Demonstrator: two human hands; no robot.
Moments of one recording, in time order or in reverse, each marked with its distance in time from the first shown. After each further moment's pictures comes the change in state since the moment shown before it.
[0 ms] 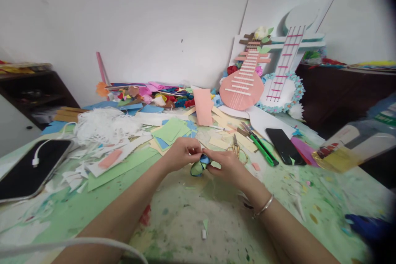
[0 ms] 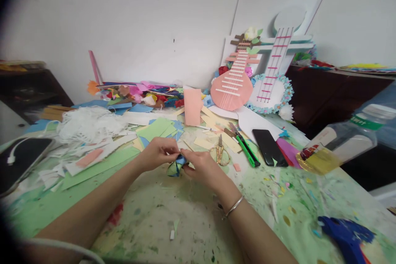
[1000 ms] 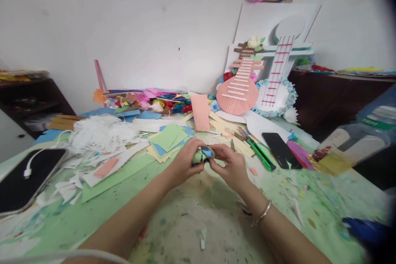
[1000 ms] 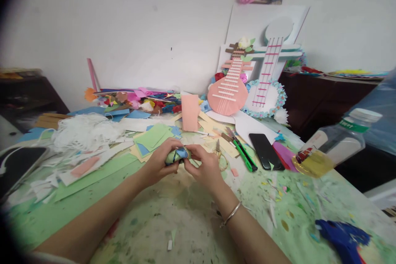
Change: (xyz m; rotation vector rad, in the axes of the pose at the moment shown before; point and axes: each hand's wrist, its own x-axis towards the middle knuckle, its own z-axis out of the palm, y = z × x) left_hand -0.003 0.007 0.019 0.158 0.185 0.310; right_hand 0.007 -0.012 -0.008 0.243 0.352 0.209
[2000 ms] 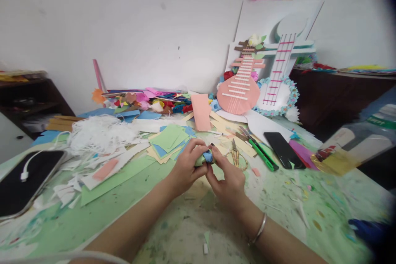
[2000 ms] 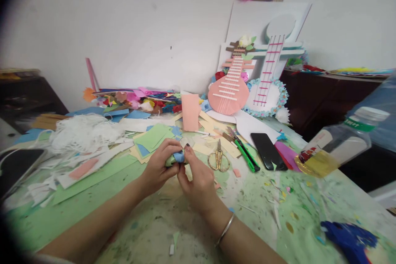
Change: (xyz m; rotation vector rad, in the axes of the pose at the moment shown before) left_hand -0.001 0.009 0.004 -0.038 0.106 0.076; right_hand -0.019 -0.016 0.028 -0.391 0.301 -0.303
